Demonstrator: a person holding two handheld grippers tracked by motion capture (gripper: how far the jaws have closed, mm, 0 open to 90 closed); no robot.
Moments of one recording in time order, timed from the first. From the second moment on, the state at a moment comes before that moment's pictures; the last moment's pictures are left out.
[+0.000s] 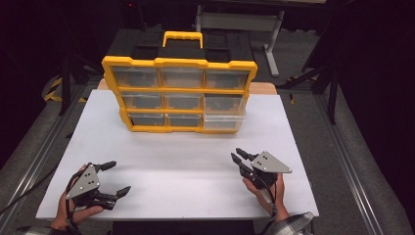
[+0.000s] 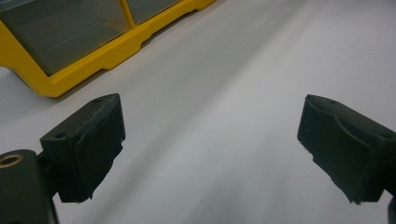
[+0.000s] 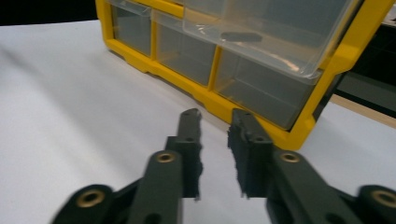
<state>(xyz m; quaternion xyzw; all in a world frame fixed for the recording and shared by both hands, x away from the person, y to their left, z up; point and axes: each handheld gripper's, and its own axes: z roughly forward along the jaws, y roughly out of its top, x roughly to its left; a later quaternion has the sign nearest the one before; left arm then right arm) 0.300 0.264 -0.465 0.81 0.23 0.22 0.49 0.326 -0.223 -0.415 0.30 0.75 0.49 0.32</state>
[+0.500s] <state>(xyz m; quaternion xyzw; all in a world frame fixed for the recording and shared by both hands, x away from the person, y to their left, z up) 0.300 0.265 -0.465 0.81 0.23 0.22 0.49 0.342 -0.206 -0.372 0.31 0.73 0.49 0.35</state>
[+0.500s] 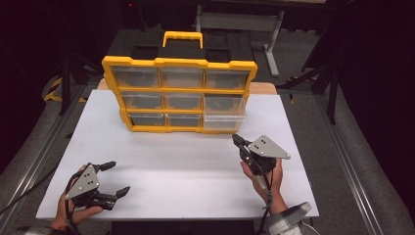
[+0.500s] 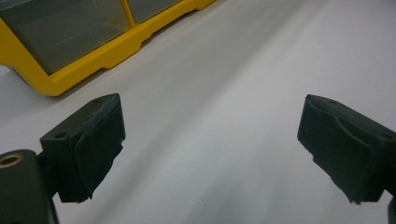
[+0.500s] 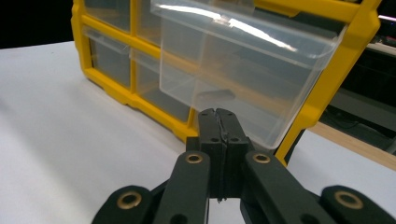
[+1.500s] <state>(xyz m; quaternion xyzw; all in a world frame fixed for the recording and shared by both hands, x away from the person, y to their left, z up) 0.300 0.265 -0.465 0.81 0.23 0.22 0.49 0.374 -0.187 -0.361 0.33 0.73 0.47 0.37</state>
